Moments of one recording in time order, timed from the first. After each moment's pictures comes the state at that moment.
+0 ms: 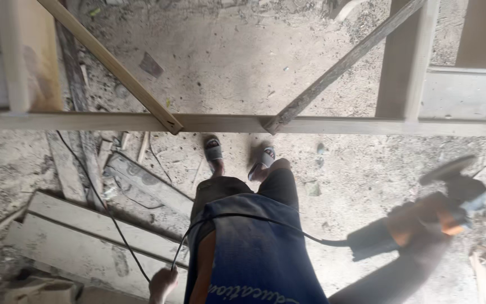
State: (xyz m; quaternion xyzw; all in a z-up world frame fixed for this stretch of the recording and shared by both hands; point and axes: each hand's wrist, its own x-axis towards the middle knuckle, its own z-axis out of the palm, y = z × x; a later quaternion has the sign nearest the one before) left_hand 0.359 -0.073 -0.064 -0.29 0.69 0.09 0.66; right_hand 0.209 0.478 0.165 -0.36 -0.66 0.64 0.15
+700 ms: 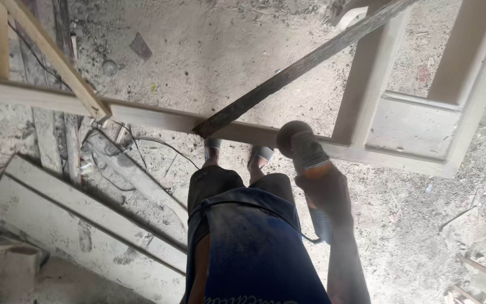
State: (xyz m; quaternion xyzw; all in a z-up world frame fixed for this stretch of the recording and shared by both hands) left_hand 0.326 0.202 -0.081 -0.33 0.71 0.32 0.53; right_hand 0.034 0.555 0.117 -0.28 -0.86 0.30 -0.31
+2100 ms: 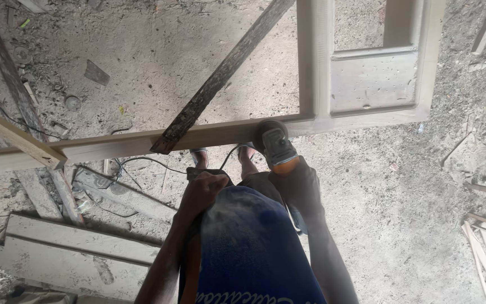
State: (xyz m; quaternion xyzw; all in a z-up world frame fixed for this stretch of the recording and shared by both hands) left_hand 0.098 0.284 -0.033 0.05 0.83 0.44 0.33; right_hand 0.069 0.544 0.115 -0.31 -0.85 0.33 -0.26
